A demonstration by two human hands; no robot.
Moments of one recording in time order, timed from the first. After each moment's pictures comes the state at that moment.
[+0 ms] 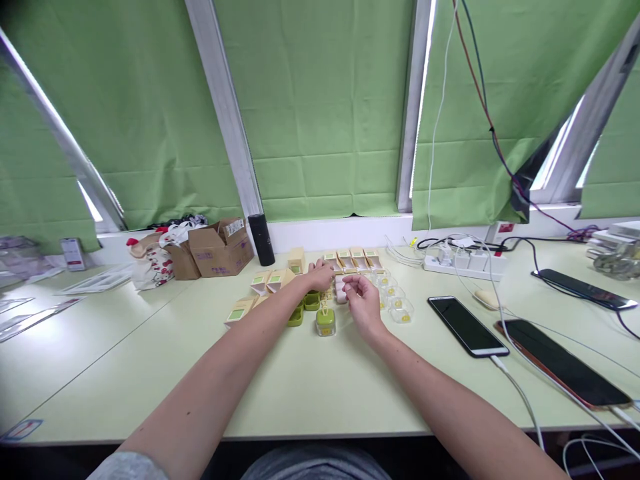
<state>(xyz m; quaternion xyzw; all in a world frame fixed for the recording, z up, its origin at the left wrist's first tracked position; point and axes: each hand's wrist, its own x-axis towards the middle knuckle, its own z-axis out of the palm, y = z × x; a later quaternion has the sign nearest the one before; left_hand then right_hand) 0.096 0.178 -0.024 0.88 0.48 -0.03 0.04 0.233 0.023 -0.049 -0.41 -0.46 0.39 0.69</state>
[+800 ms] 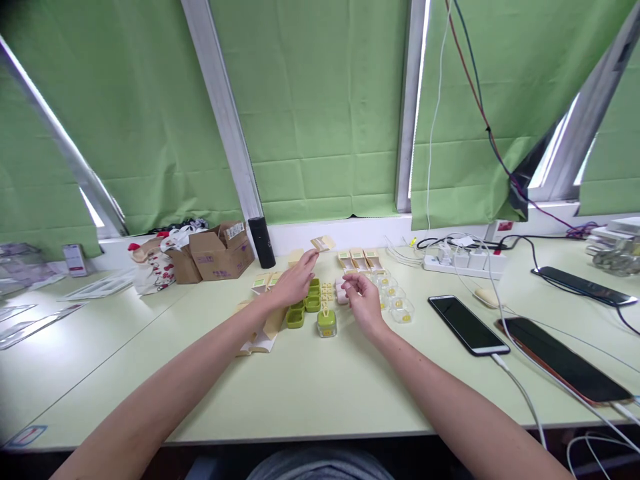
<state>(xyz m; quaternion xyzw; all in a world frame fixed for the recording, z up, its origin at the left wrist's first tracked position) 0.025 0.103 0.009 0.90 0.39 0.20 -0.08 0.237 0.028 -0.048 -0.41 -0.47 0.38 0.68</state>
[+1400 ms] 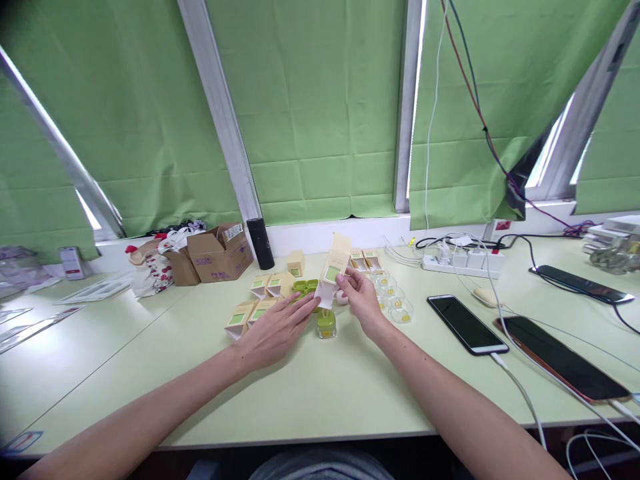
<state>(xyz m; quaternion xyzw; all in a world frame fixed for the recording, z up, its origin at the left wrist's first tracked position) -0.014 0.001 -0.011 0.92 0.18 0.13 -0.31 0.235 0.023 -0.027 -0.36 -0.49 0.42 0.67</state>
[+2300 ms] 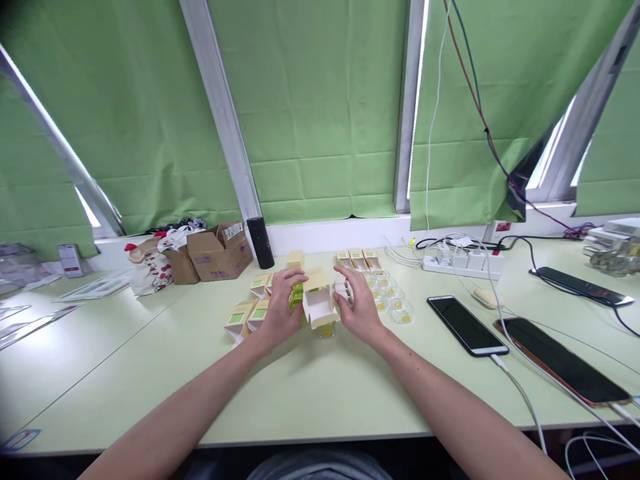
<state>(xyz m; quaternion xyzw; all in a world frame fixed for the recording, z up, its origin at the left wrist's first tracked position) 0.017 0.029 -0.020 0.82 0.26 0.51 -0.08 0.241 0.009 -0.038 -0.36 -0.70 0.08 0.61</state>
